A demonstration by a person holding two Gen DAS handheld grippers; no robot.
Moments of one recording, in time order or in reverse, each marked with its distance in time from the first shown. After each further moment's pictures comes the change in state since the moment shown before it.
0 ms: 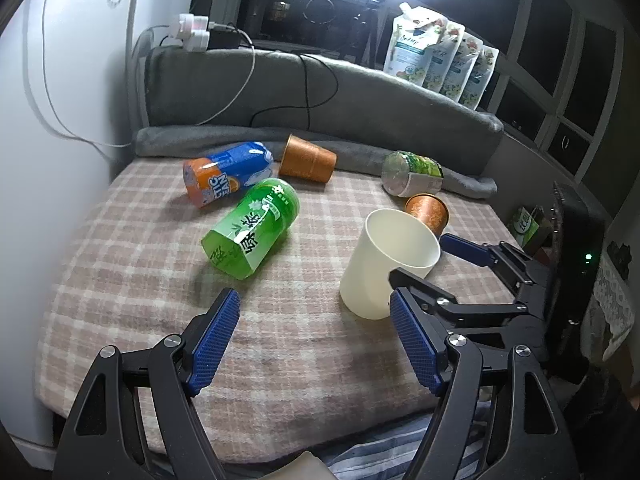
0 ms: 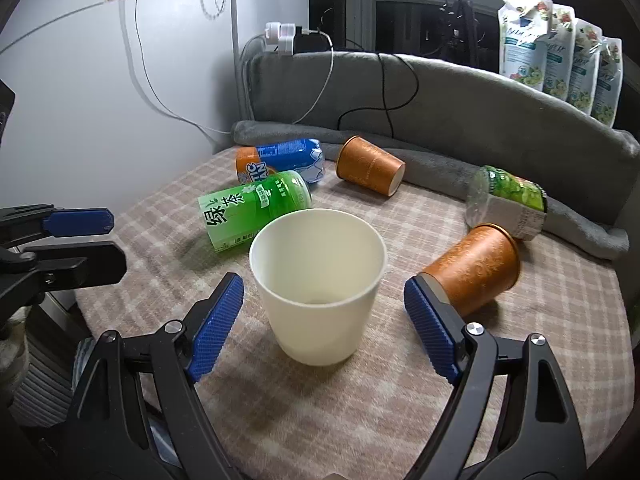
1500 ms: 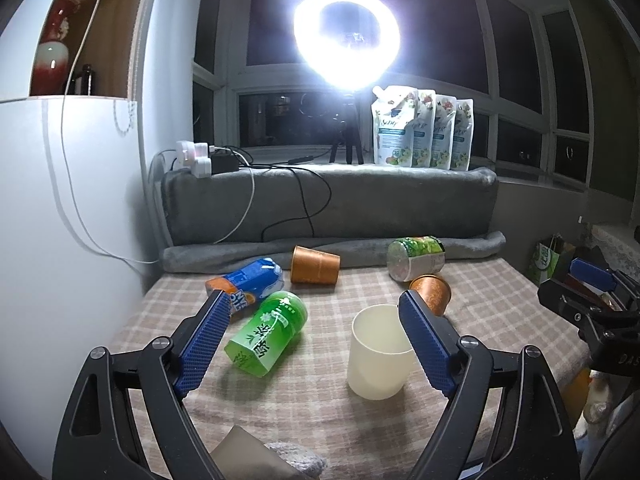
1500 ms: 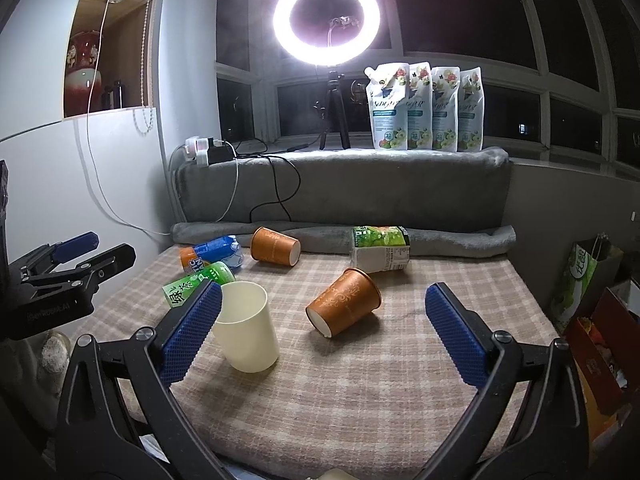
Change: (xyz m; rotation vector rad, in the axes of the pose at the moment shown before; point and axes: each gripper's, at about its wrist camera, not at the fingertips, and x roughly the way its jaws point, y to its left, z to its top) left arm -0.041 -0.047 0.009 0.159 -0.367 0.137; right arm -0.140 -0.035 -0.013 0.199 -0.285 -0.258
